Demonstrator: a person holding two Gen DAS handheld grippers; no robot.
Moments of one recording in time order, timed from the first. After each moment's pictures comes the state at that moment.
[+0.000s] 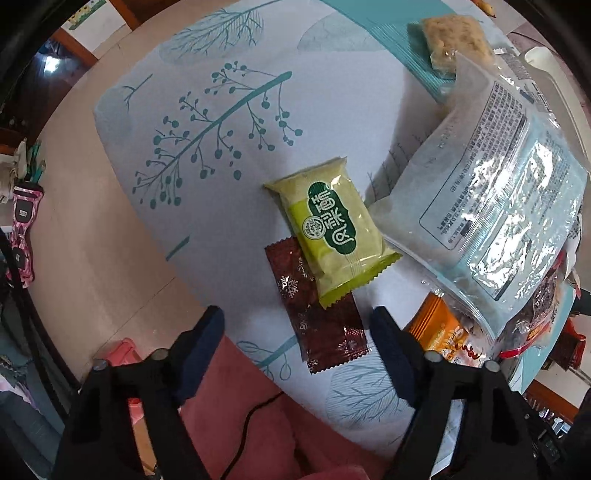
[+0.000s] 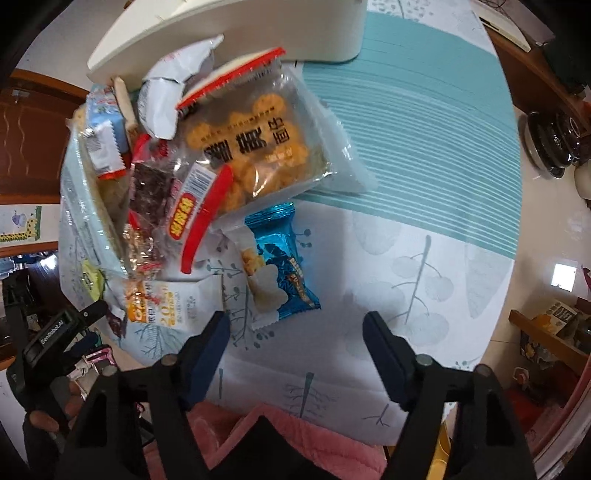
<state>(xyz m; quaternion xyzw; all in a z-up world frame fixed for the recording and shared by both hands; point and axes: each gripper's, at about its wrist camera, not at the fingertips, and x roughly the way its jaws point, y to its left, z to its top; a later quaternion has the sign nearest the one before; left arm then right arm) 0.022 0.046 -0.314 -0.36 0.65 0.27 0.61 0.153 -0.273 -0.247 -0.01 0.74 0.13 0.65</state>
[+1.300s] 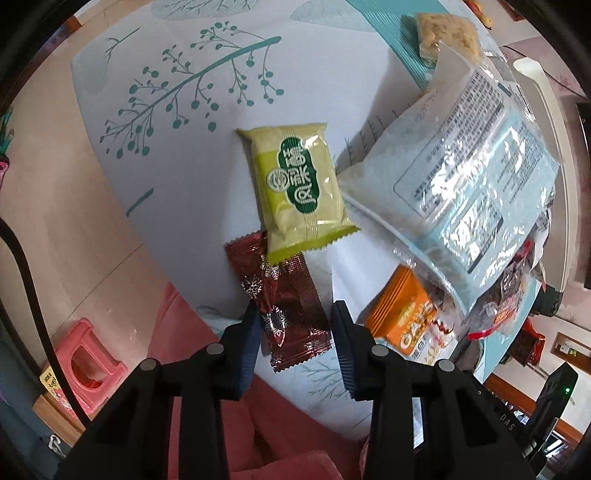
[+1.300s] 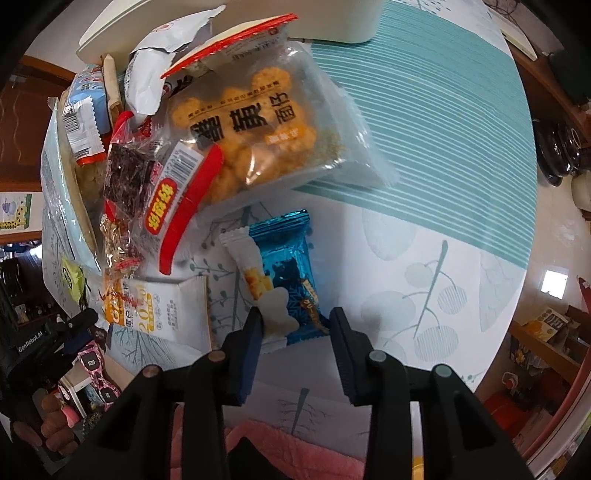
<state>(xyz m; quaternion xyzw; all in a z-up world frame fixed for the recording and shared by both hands) 0.000 0.004 -0.351 -0.44 0.62 0.21 0.61 0.157 -0.245 -0.283 -0.04 0.75 0.13 0.65</state>
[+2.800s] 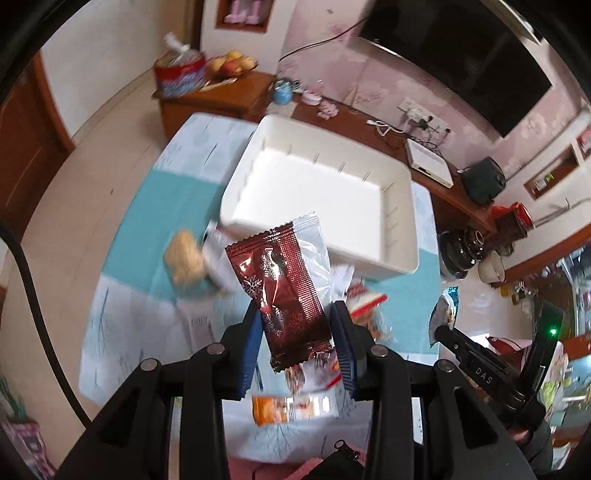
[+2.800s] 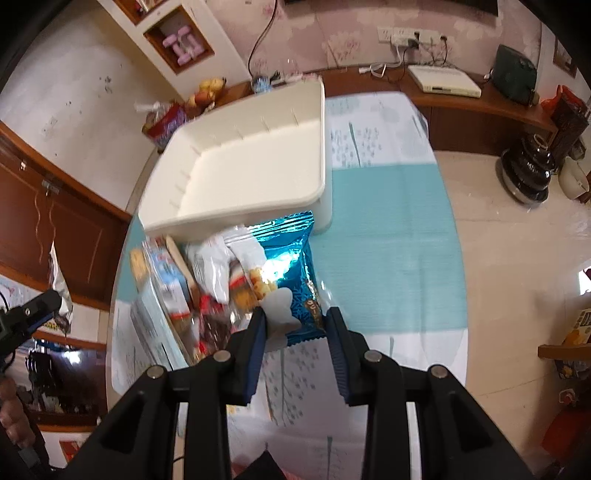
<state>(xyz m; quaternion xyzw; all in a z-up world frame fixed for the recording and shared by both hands) 0.161 -0.028 -0.072 -0.16 0.53 -0.01 0.83 0.179 -0.309 -0.137 0.11 0.56 0.11 0.82</state>
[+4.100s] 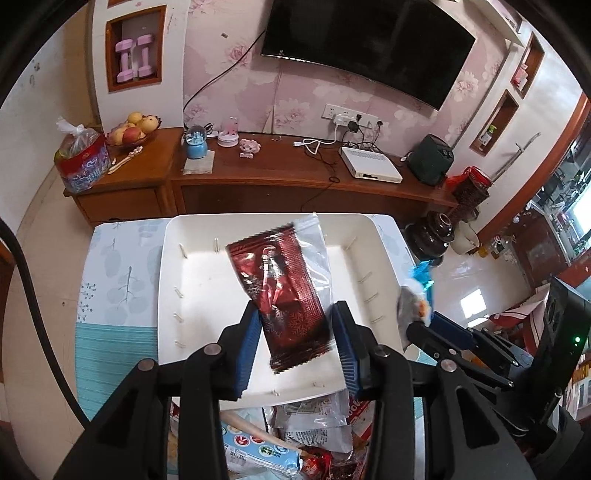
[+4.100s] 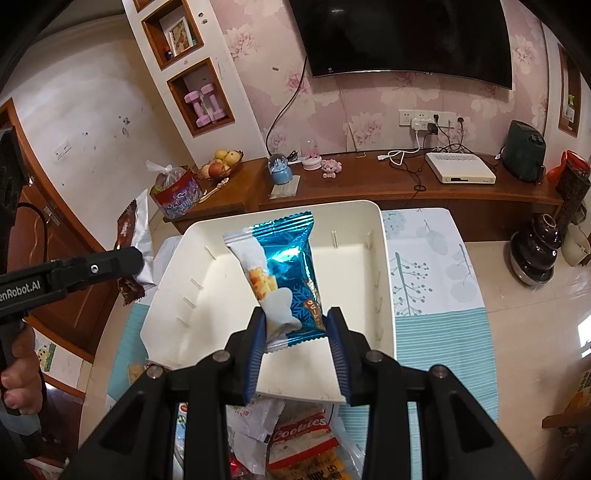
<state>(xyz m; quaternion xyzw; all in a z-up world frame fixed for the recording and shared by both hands) 0.329 -0.051 -0.085 -0.06 0.47 -0.15 0.87 0.281 -0.245 -0.124 0.09 0.43 0.11 0.89</state>
